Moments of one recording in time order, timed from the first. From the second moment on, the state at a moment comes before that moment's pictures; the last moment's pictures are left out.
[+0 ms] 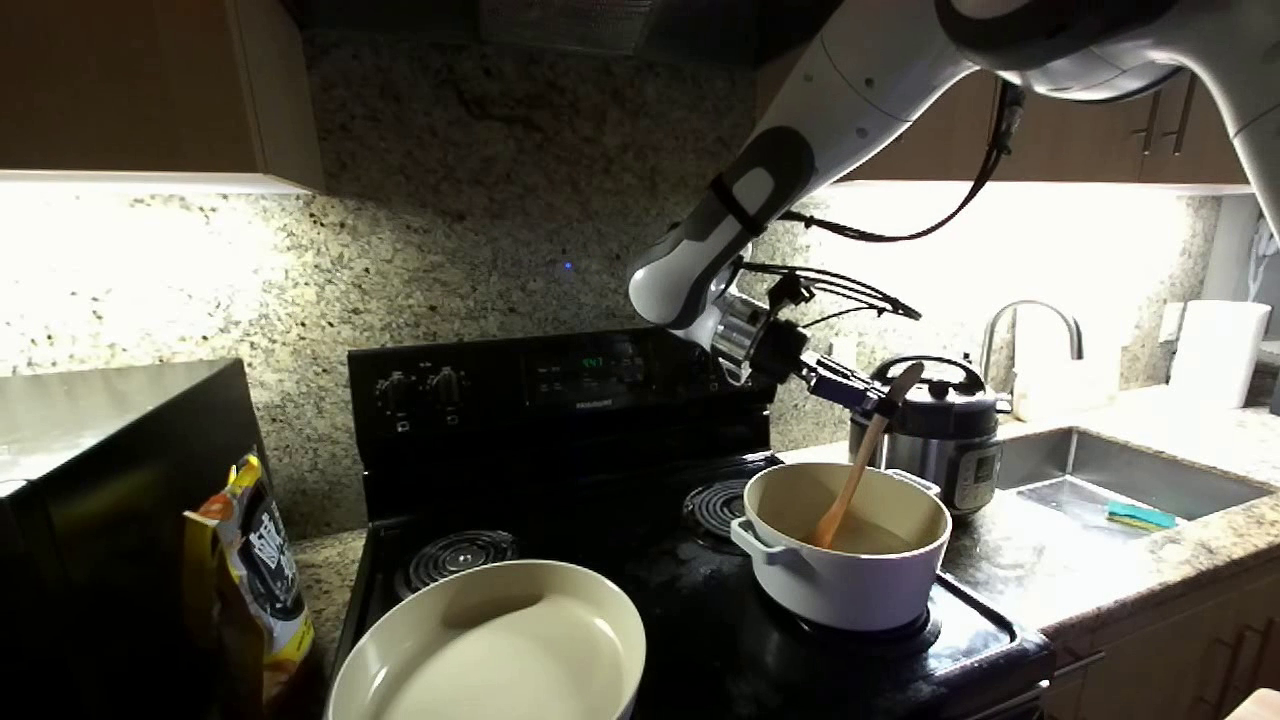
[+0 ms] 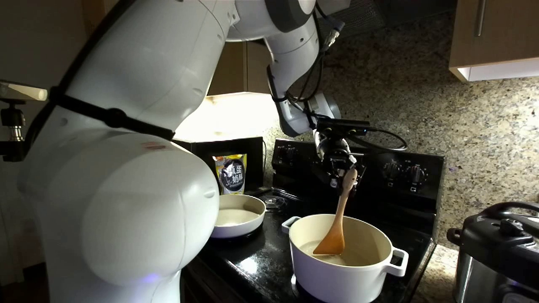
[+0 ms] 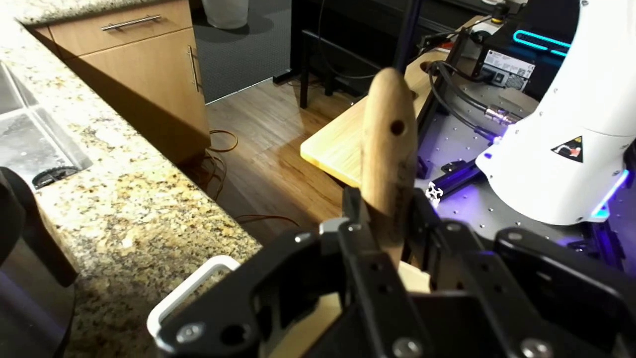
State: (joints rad) arm 0.03 0.44 0.10 -1.75 -0.54 1.13 -0.47
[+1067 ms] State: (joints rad) arm -0.02 0.53 0.06 -1.71 -0.53 1.10 -0.47
